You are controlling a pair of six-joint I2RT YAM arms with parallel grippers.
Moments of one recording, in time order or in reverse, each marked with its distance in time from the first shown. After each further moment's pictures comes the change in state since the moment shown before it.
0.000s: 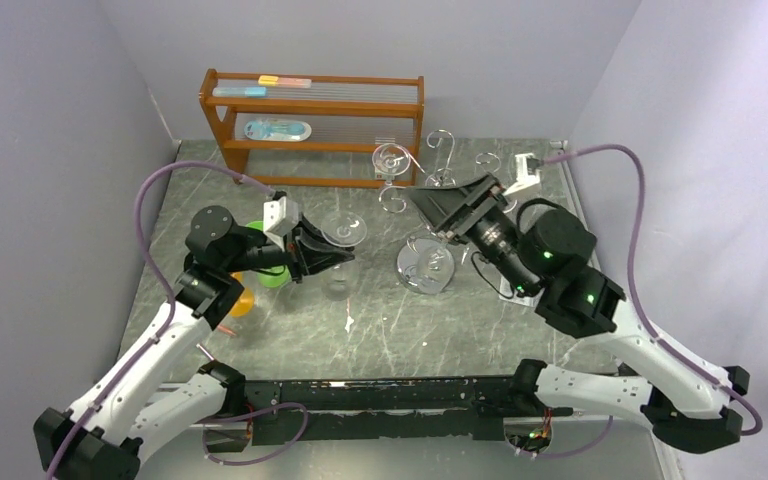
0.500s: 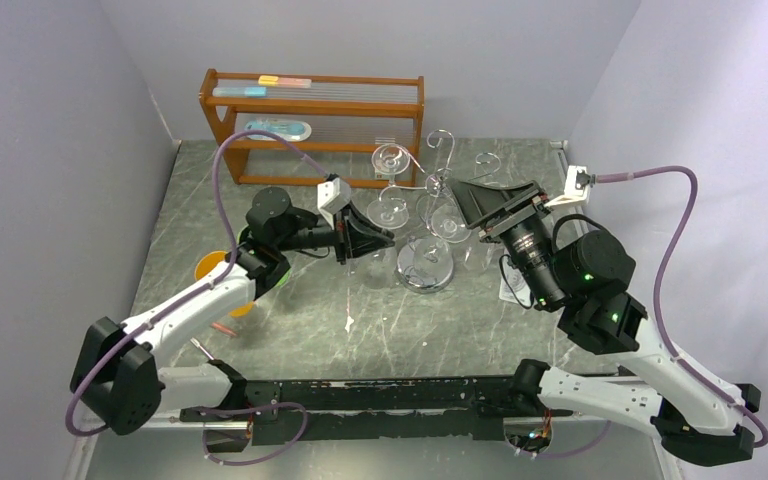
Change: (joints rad) left arm -0.145 0.352 0.044 0.284 -0.087 -0.072; right arm 0.000 -0.157 -0.092 0.084 0.218 -0.194
